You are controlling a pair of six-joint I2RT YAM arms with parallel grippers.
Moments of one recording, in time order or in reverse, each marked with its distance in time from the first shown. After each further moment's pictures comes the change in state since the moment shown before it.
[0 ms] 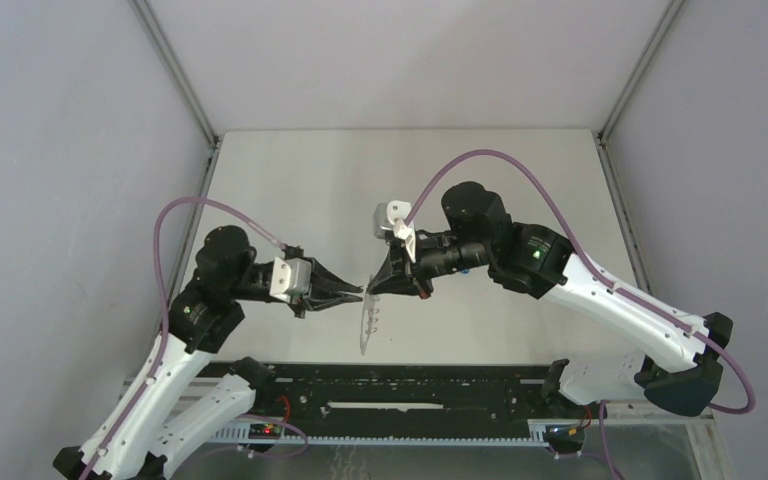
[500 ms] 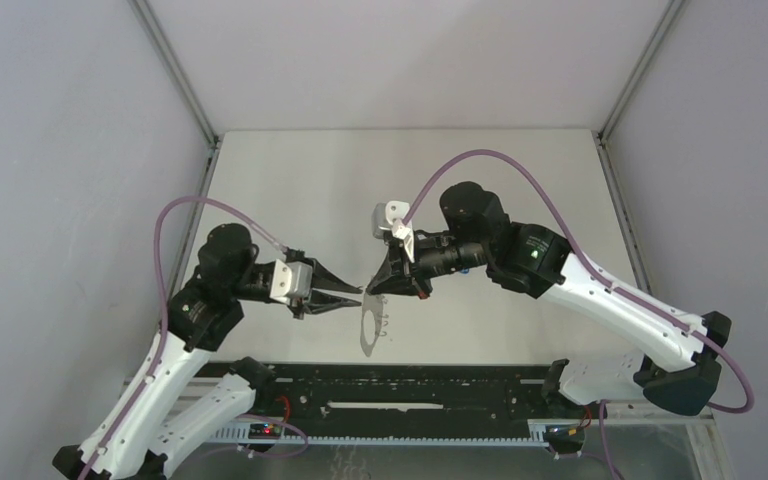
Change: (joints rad) left arm 0.000 0.010 0.028 -0.094 0.029 0.079; right arm 0.000 0.003 0.000 0.000 0.002 0.003
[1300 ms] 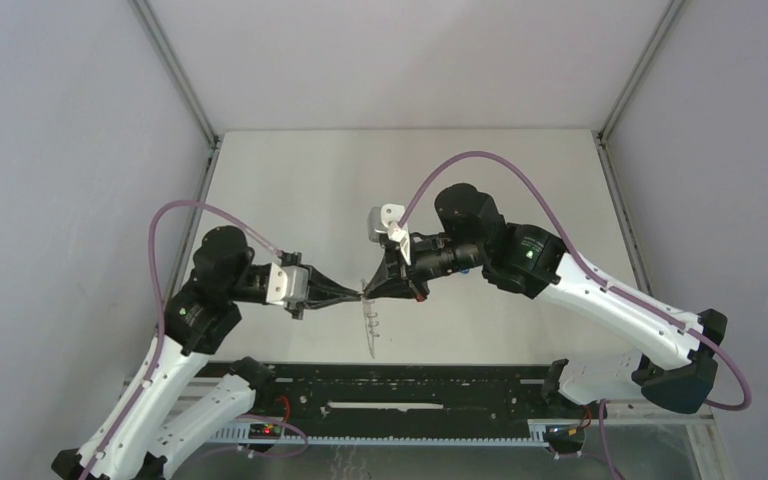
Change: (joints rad) left arm 0.000 -0.013 0.000 0.028 -0.005 0.005; right arm 0.002 0.016 0.000 0.004 -0.018 0.003
